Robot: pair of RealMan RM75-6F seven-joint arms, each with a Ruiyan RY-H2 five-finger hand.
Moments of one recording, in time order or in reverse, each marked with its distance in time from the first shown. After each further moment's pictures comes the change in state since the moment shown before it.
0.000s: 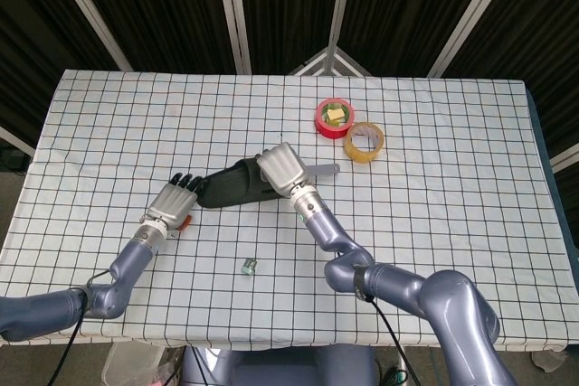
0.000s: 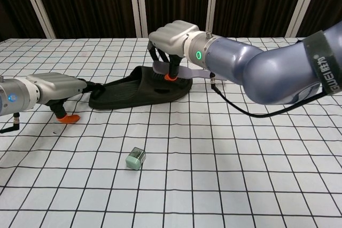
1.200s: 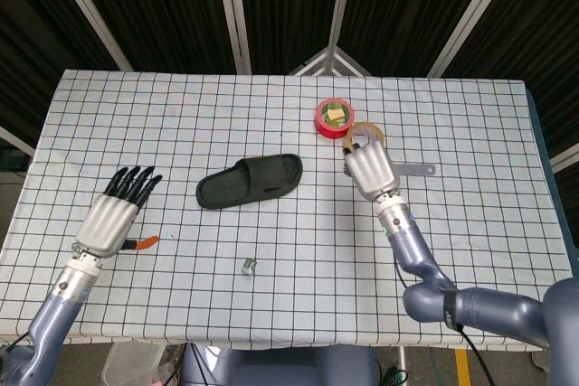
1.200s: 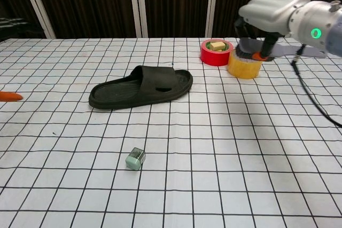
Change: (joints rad) left arm 0.361 0.289 0.104 -0.338 0.591 0.627 -0.305; right arm -0.295 0.459 -0.138 -0.615 0.098 0.334 -0.306
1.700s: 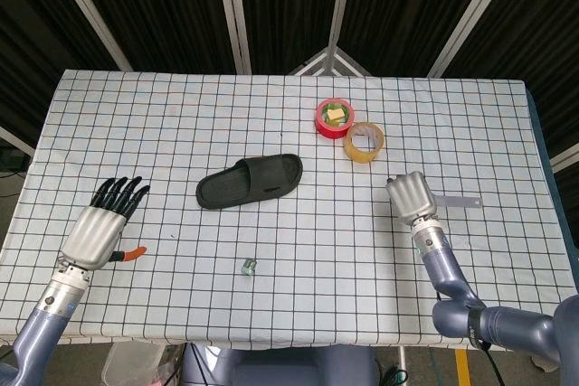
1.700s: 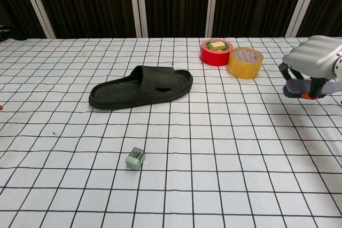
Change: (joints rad) left arm 0.048 0.024 -0.004 -0.037 0.011 -0.028 0.056; right arm -0.104 -0.018 -0.145 0.107 0.030 -0.050 -0.017
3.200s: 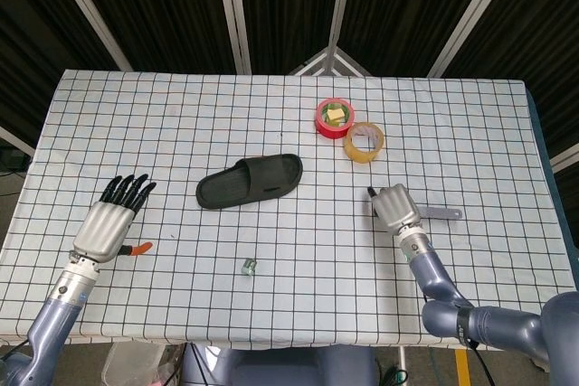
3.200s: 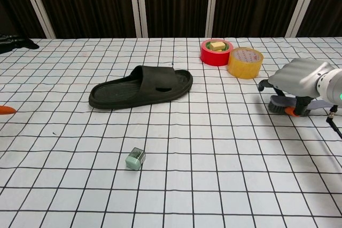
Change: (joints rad) left arm 0.018 -0.042 -0.094 0.032 -0.033 -0.110 0.033; right arm 0.014 -0.037 0.015 0.000 0.050 -0.110 -0.019
